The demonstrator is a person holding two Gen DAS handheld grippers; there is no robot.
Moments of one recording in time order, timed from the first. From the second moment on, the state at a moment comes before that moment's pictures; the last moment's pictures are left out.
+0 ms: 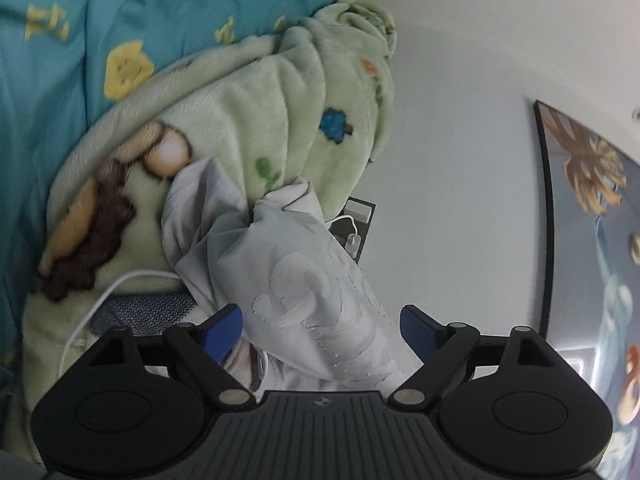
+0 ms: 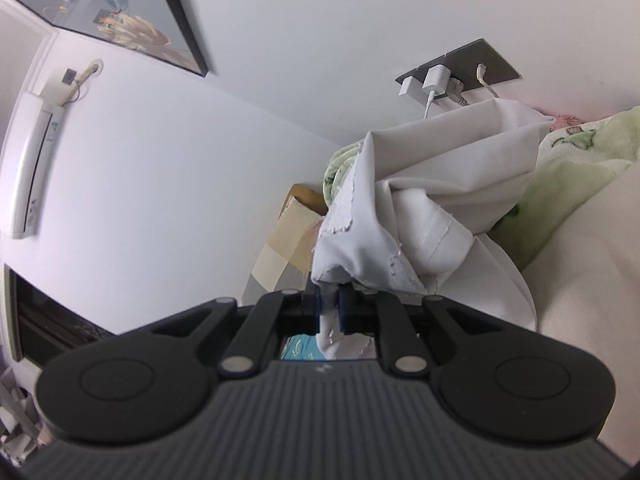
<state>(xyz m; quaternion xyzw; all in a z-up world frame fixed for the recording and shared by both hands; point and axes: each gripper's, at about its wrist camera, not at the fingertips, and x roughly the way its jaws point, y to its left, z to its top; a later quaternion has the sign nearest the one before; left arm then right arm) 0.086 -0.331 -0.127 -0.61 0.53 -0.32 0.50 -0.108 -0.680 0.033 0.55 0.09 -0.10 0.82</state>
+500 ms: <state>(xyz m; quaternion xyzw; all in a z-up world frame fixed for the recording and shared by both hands) 0.104 -0.310 -0.126 -0.58 0.52 -0.32 0.53 -0.114 -0.626 0.055 0.49 0.13 -0.08 0.86</state>
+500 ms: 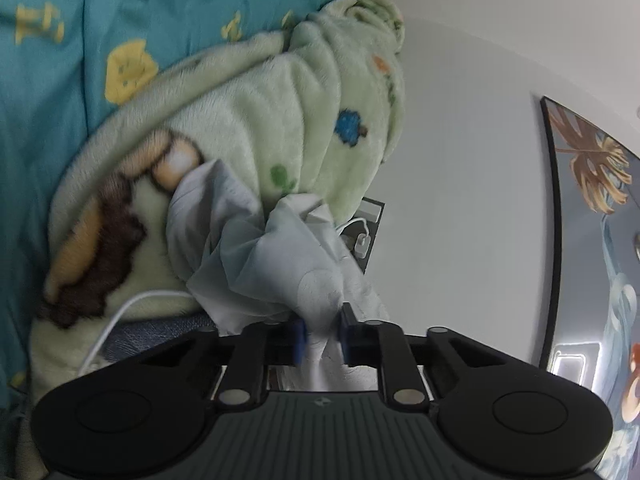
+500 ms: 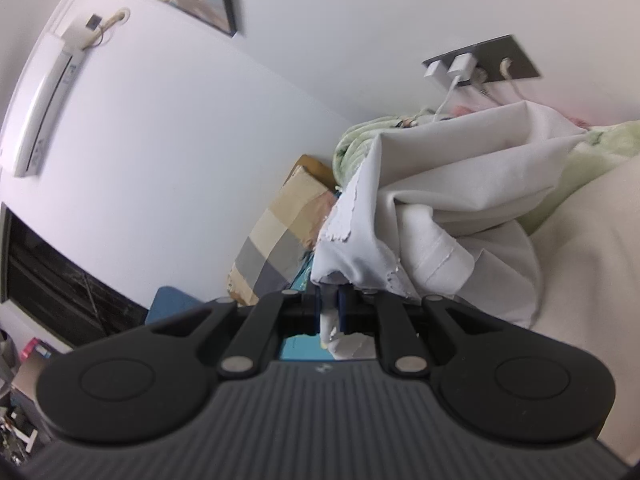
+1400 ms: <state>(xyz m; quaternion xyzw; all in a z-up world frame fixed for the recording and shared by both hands) 0.121 -0.005 0.010 -0.50 0.41 -0.21 0.73 0.012 -0.457 -0.003 0.54 0.25 0.06 0.80</state>
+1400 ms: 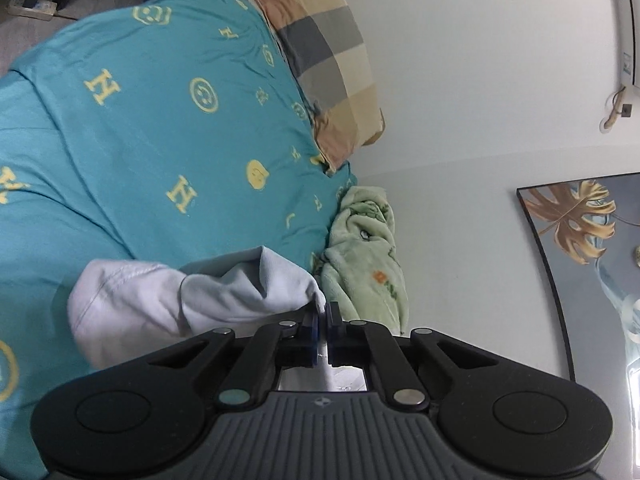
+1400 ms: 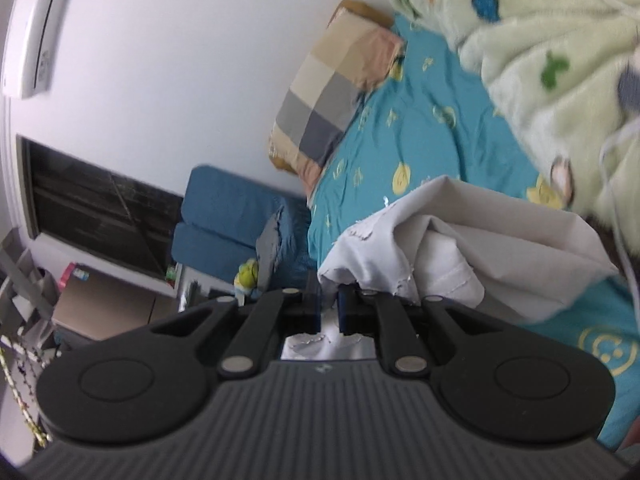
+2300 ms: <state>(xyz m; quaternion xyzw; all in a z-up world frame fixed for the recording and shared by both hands) 0.041 -0.435 -0.037 -0.24 0.48 -0.47 0.70 -0.255 -0.678 0.015 0.38 0.15 -0.20 0.89</state>
